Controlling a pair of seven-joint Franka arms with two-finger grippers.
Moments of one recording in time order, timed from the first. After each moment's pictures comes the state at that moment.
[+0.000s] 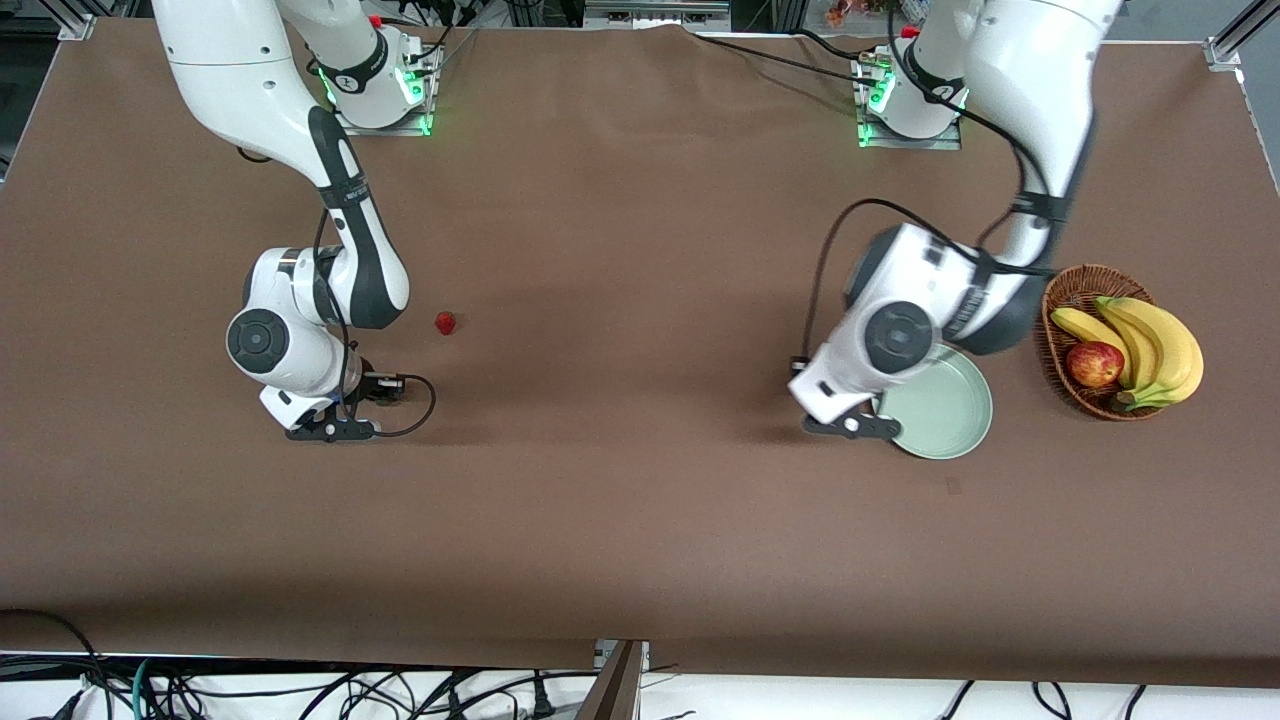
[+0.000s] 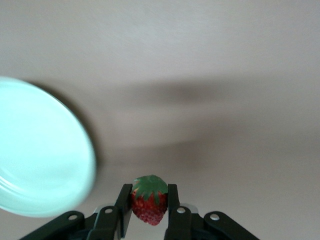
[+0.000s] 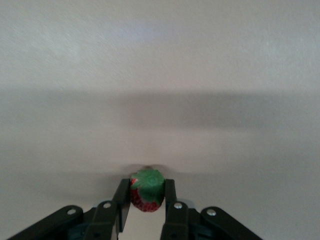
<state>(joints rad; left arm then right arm) -0.21 0.58 -0.14 -1.58 0.07 1.94 -0.20 0.48 0.61 -0.33 -1.86 0.25 2.35 -0.01</state>
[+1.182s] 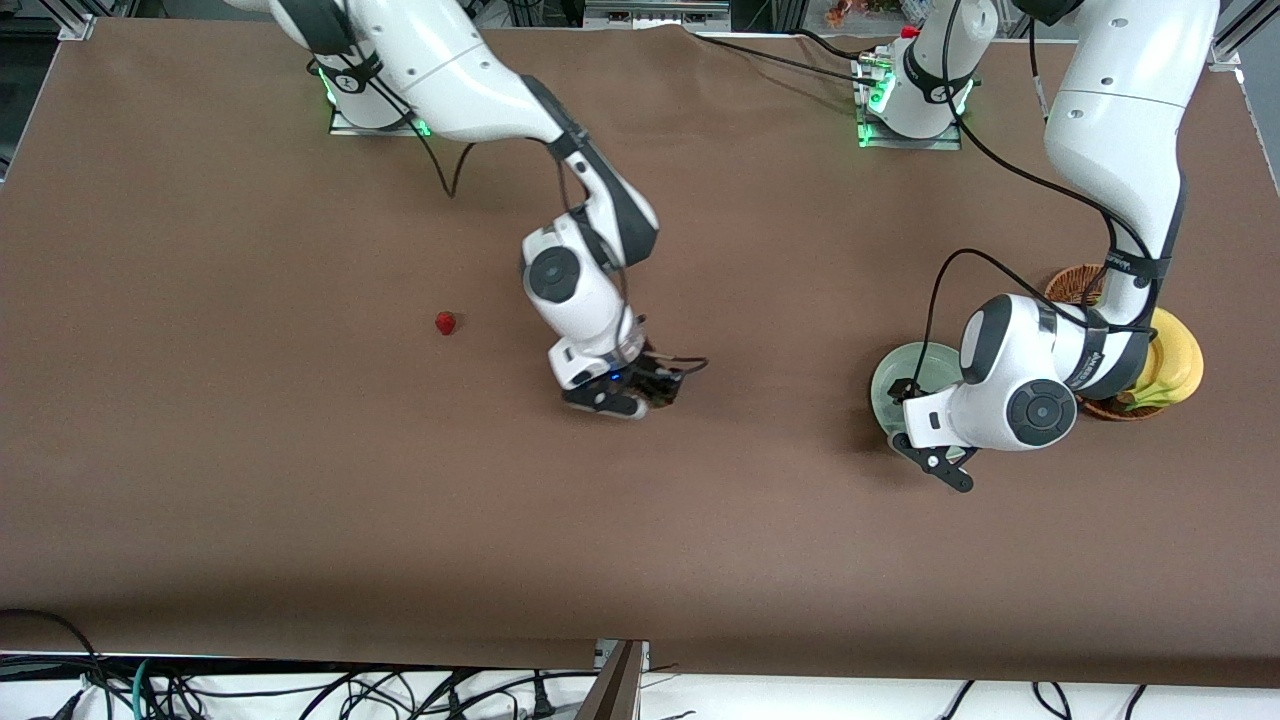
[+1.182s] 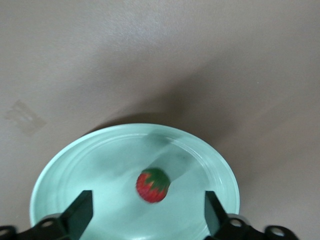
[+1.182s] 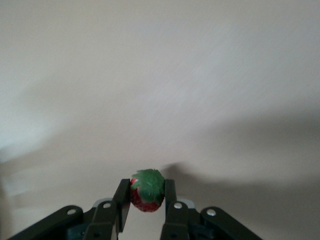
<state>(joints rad) 0.00 0.69 -0.15 -1.58 0.12 2.02 0.39 0.83 0.95 -0.07 -1.34 0.42 2.68 0.80</state>
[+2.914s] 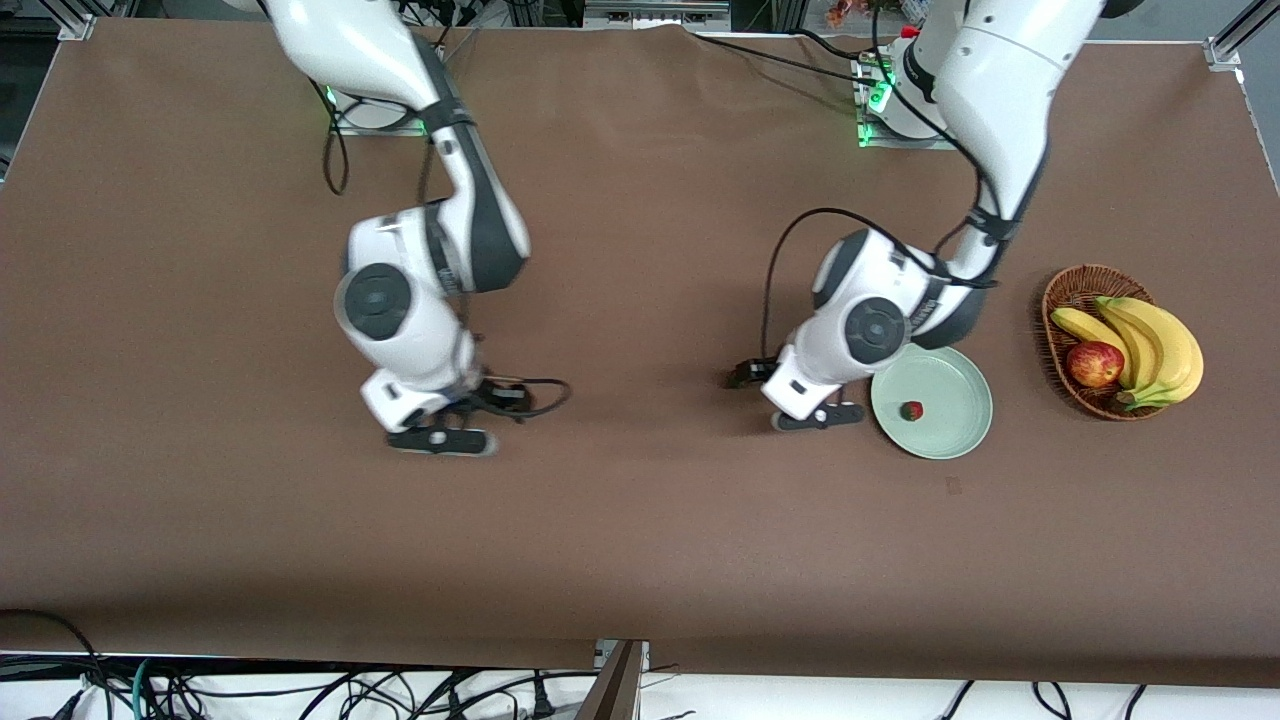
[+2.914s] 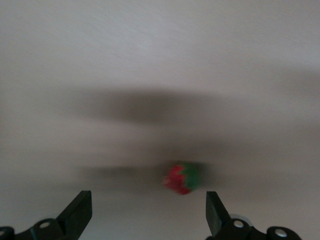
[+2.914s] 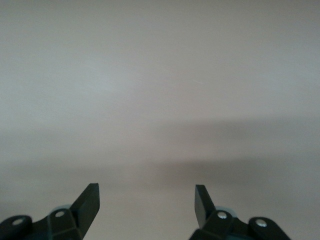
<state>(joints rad) -0.30 0.64 -0.21 -1.71 -0.07 2.27 -0.62 0.81 0.60 -0.54 -1.59 0.39 2.13 0.20</state>
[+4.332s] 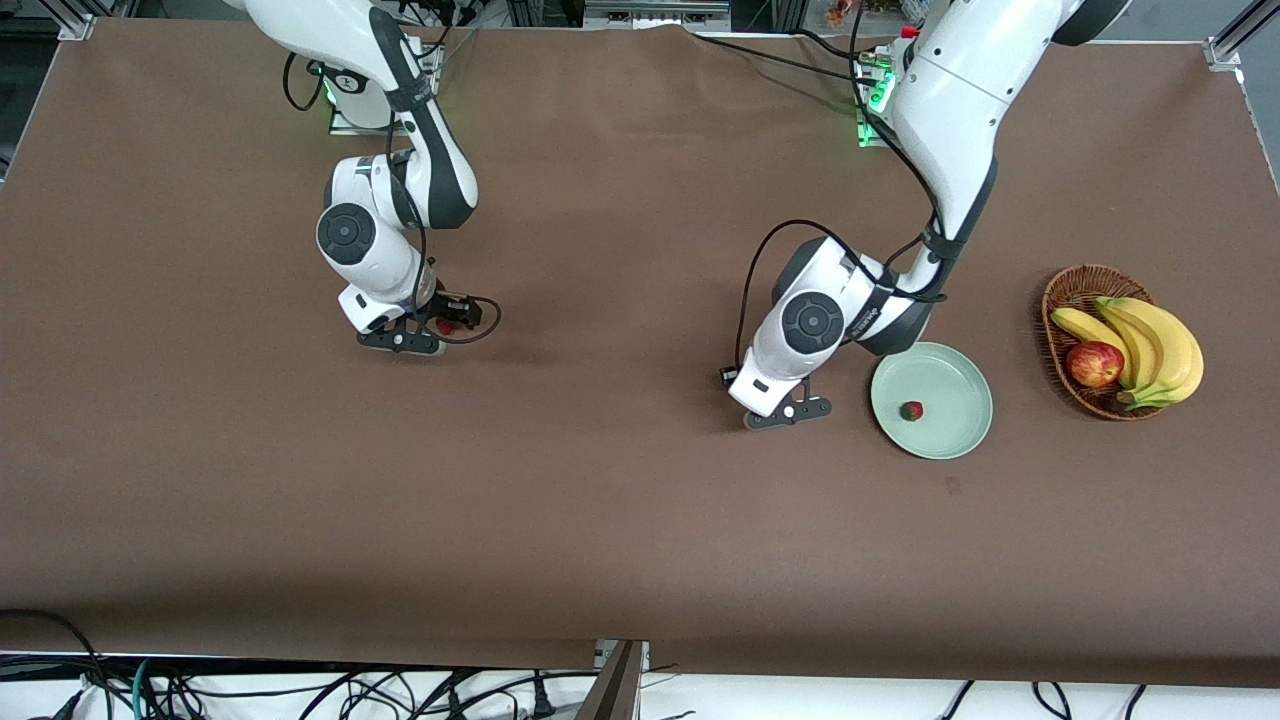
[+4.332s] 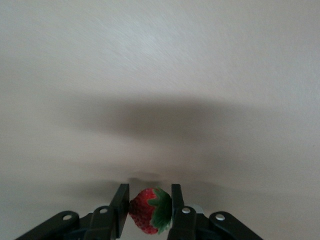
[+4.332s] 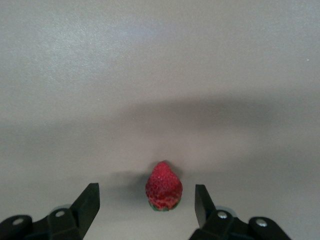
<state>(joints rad) -0.32 0.69 -0.19 -1.68 0.04 2.26 -0.71 0.86 0.39 -0.46 -2.26 0.39 2.53 0.22</state>
